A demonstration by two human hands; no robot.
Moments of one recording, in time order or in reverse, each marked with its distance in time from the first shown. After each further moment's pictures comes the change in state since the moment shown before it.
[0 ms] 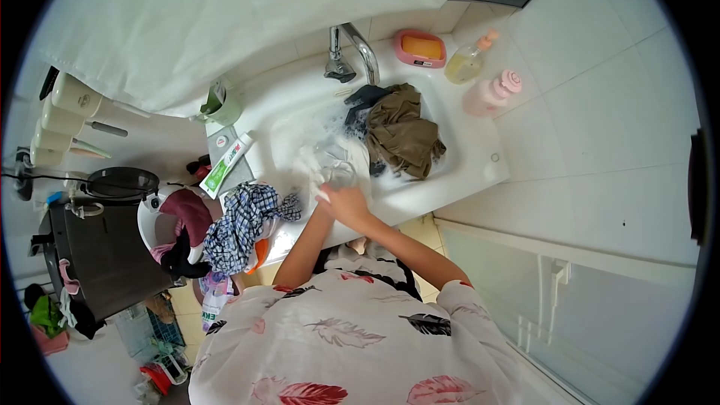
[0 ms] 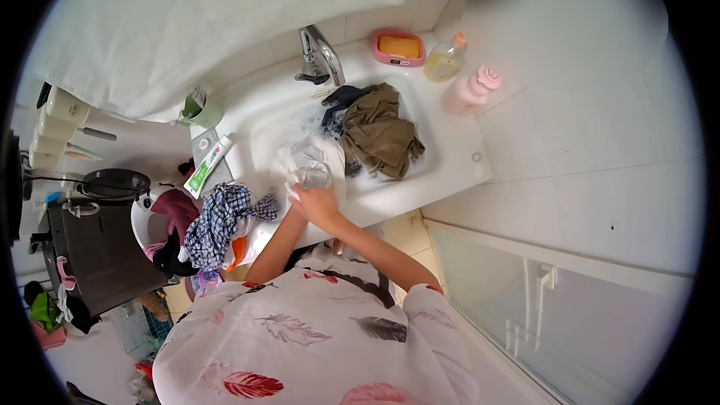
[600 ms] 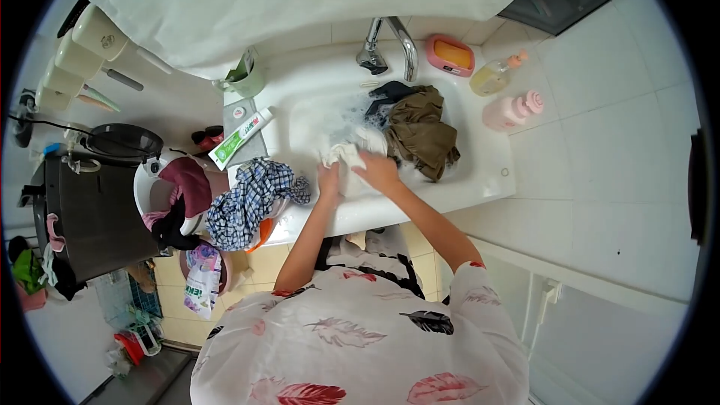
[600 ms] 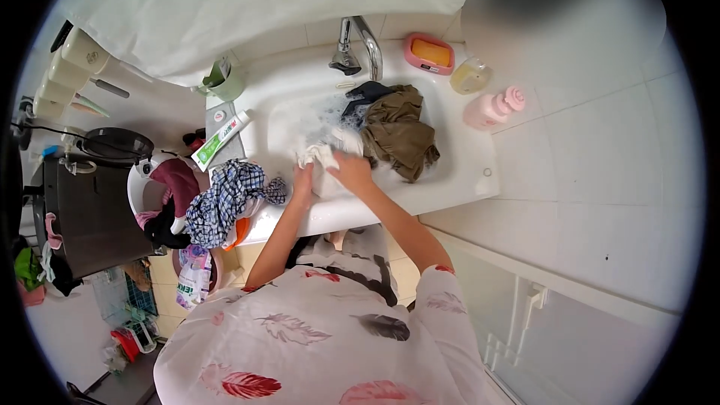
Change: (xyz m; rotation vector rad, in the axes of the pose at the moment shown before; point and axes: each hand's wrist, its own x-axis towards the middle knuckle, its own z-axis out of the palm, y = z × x) left_hand -0.041 0.023 0.016 0.533 0.298 0.508; right_hand 0.032 0.077 0.007 -0.117 0.066 -0.119
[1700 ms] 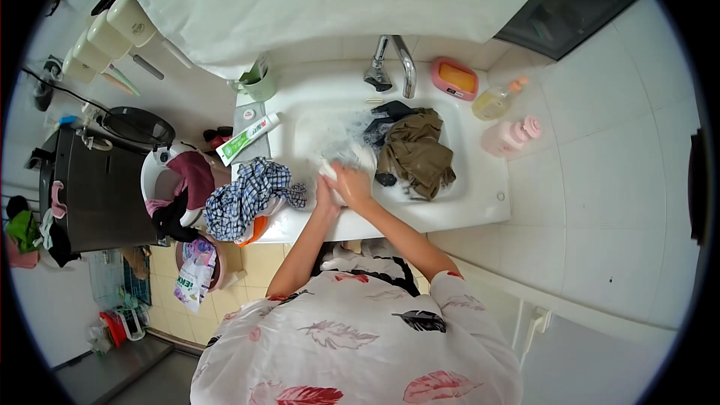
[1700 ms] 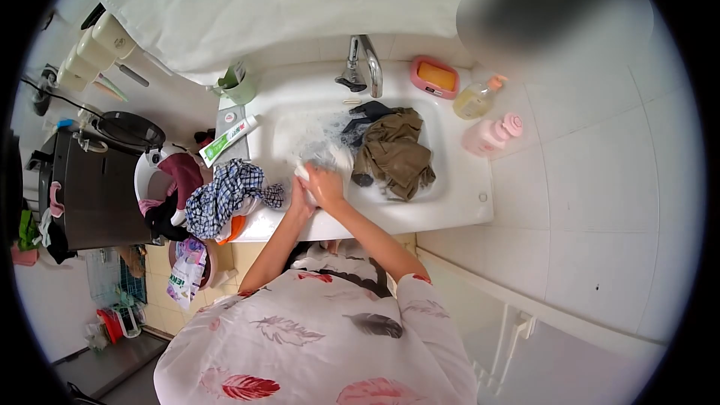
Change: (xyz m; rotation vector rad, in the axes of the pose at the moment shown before) left_hand 0.012 -0.039 -0.003 -0.666 -0.190 -0.177; right_hand 0.012 -0.060 -0.005 0.046 0.083 -0.061
